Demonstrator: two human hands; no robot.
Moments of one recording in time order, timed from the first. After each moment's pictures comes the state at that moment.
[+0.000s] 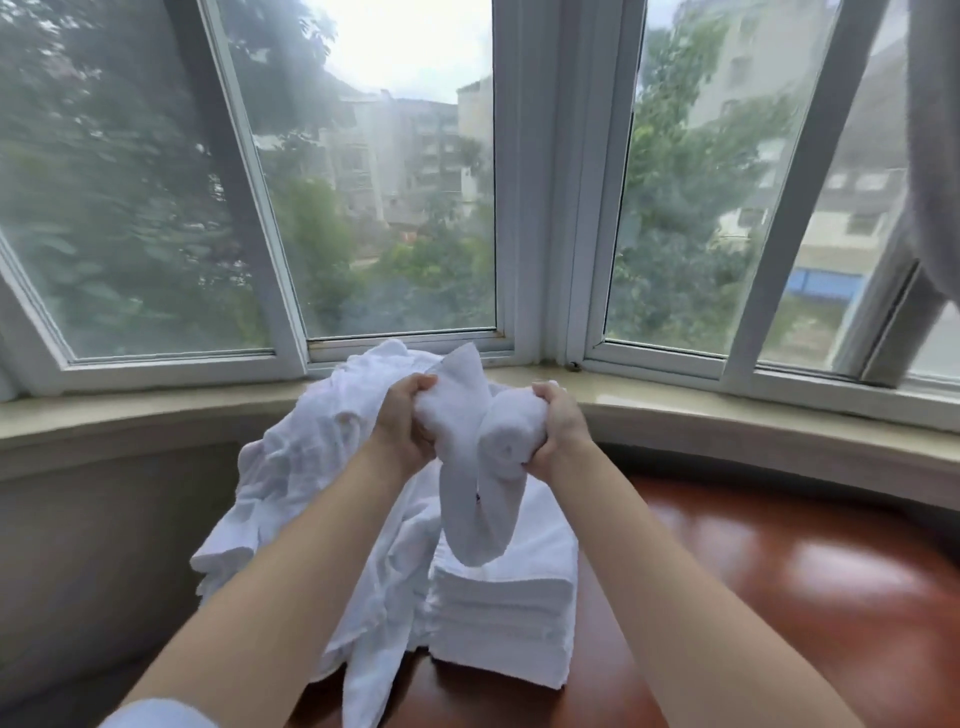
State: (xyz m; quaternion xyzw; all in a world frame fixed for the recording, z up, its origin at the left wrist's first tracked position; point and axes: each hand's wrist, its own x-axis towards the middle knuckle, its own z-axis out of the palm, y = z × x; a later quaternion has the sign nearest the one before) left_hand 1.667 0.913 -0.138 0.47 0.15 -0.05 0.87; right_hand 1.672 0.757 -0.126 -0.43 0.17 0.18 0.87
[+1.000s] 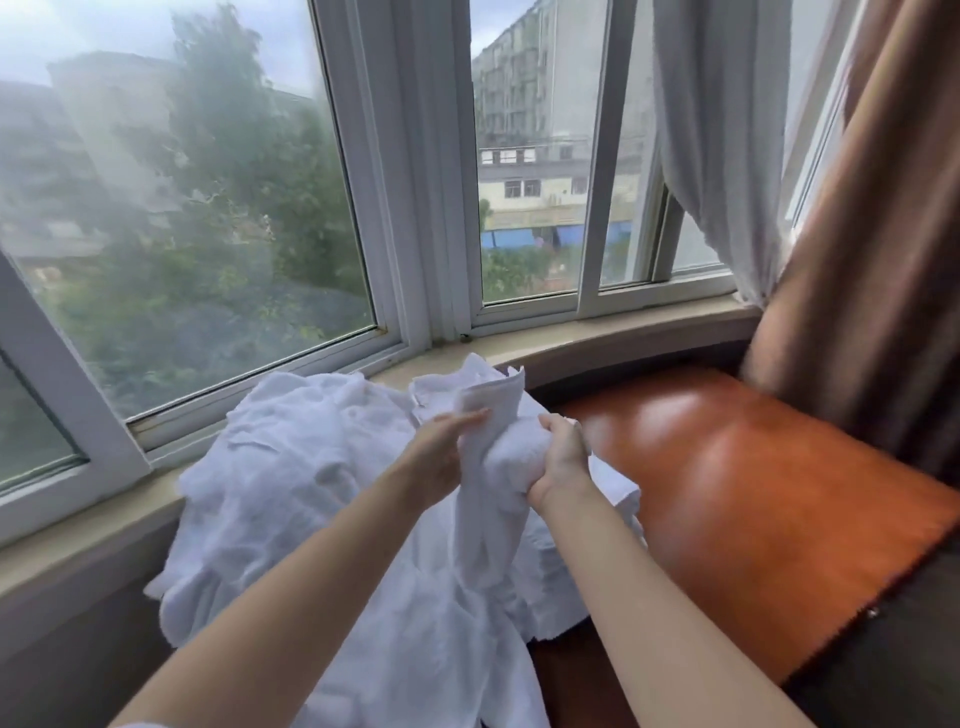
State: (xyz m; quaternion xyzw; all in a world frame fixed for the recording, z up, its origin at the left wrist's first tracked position) left_hand 1.714 1.023 -0.174 0.58 -0.12 -0.36 0.72; right_hand 1.644 0.913 -0.183 -0.32 0.36 -0.16 0.86
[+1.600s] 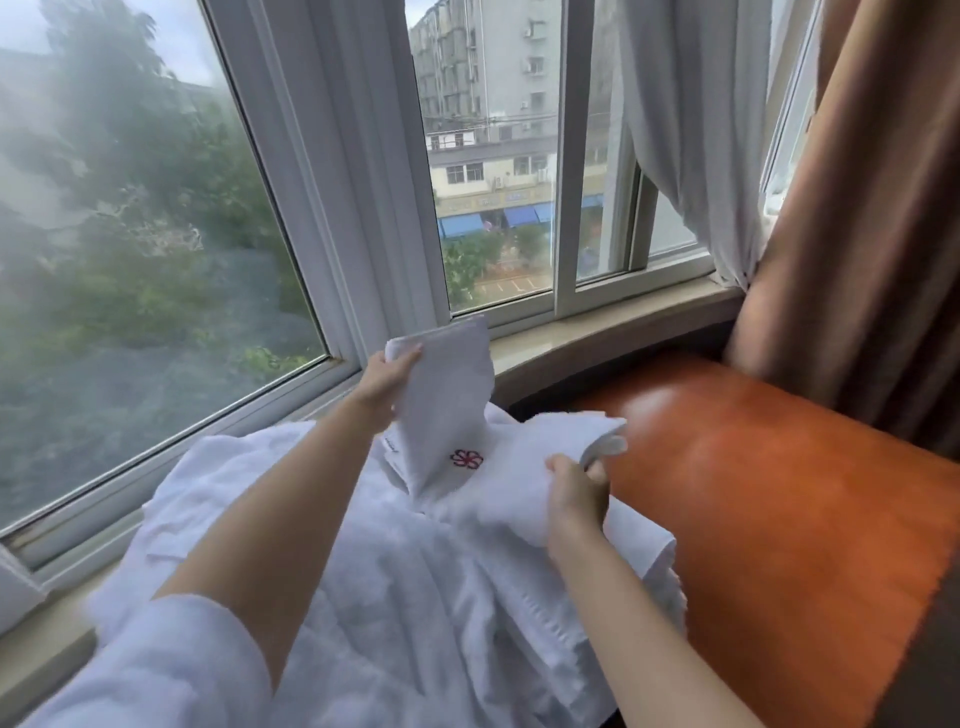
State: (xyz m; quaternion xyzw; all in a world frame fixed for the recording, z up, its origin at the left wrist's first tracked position) left_hand 1.914 0.951 -0.158 0.72 -0.09 -0.24 0.65; right_hand 1.726 0.870 -0.231 -0.43 0.49 -0.31 0.69
